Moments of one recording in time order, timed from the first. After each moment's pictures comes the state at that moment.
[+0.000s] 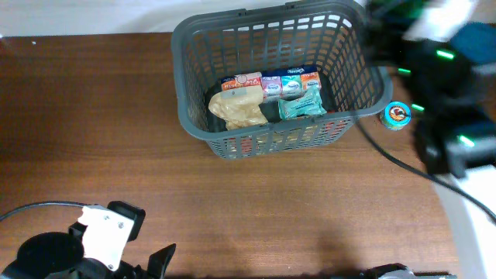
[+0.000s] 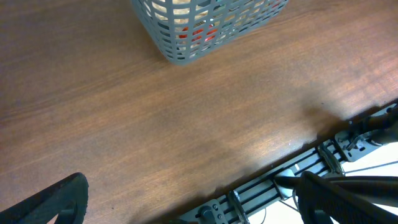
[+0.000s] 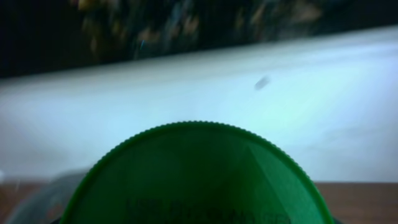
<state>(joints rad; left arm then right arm) -0.43 0.77 1.63 -1.69 0.07 -0.07 0.22 1.38 1.56 -0.36 0.01 0.18</state>
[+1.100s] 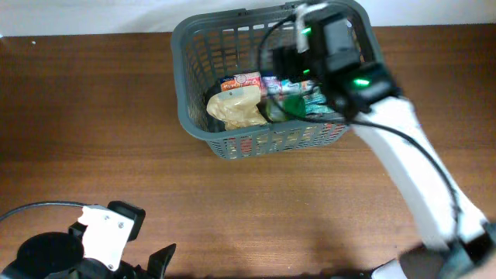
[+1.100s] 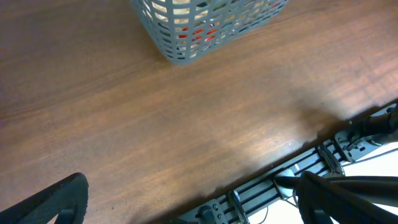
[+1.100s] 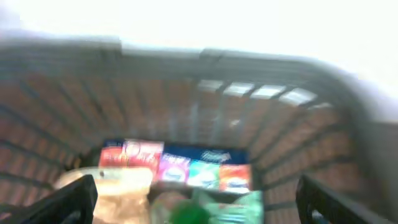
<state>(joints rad) -0.43 0.77 1.63 -1.69 0.07 -0.07 0.41 1.65 1.83 -0.77 0.19 0.10</state>
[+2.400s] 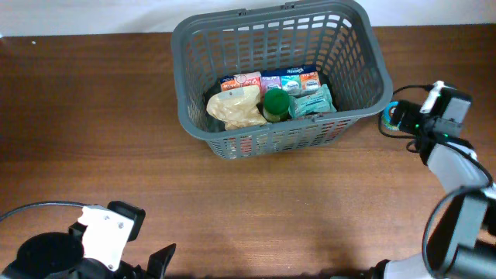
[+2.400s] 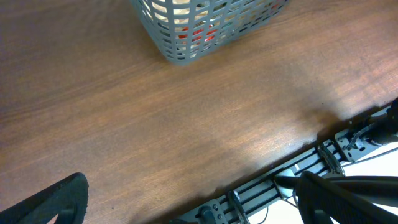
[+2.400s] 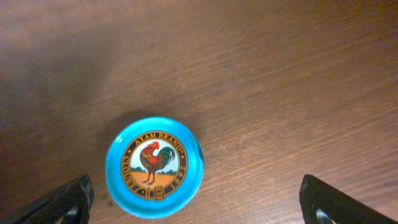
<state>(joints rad) -0.43 0.77 1.63 -1.69 0.07 -0.07 -0.35 1.69 0.93 -0.02 0.02 0.01</state>
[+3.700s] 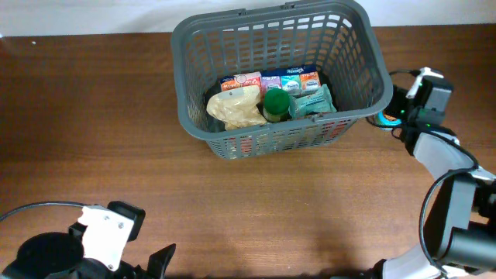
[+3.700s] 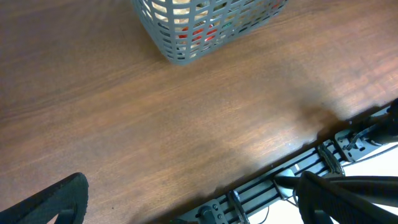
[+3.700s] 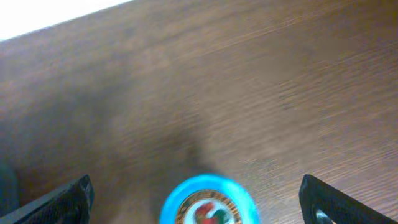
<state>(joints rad) -0.43 0.77 1.63 -1.69 0.07 -0.07 -0.25 1.76 0.99 0.10 0.01 0.12</state>
